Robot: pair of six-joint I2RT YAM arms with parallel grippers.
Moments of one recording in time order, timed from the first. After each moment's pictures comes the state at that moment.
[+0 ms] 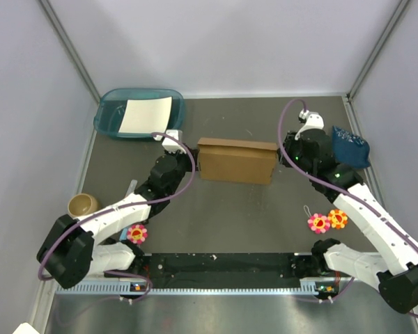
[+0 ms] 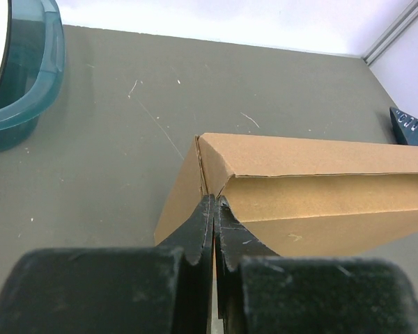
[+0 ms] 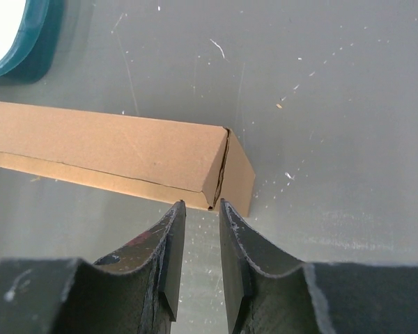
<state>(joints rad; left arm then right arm) -0.66 1.21 0.59 0.50 -0.30 -0.40 0.48 1.00 0.99 -0.48 0.22 0.41</state>
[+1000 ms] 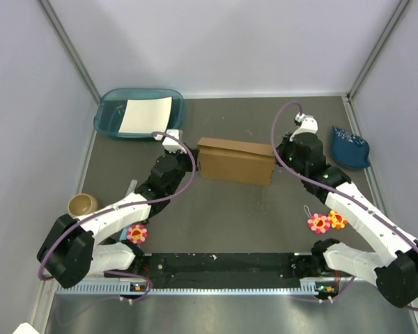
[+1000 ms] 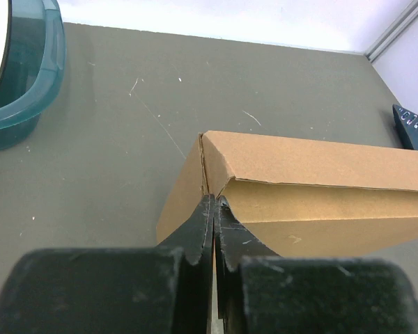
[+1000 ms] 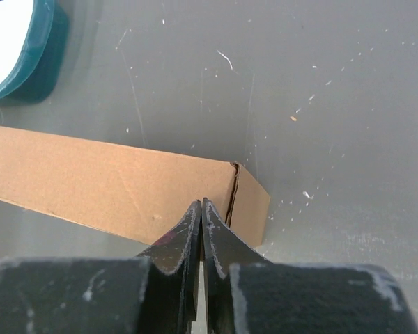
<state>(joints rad) -0.66 1.21 0.60 0.49 -0.30 -0.39 0.48 1.06 0.88 -0.28 0.22 0.45</state>
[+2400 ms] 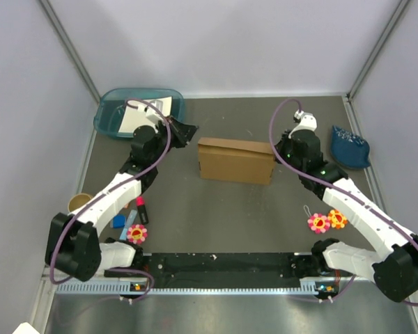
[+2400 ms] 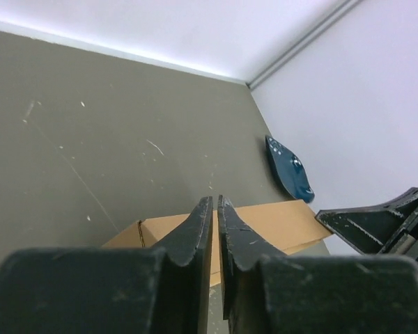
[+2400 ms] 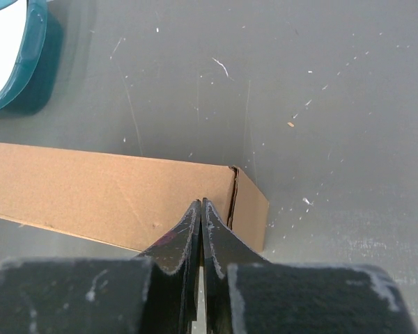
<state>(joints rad) -0.39 1.24 0.84 0.39 0.18 -0.69 0.48 1.10 0.89 -0.25 0.25 0.47</state>
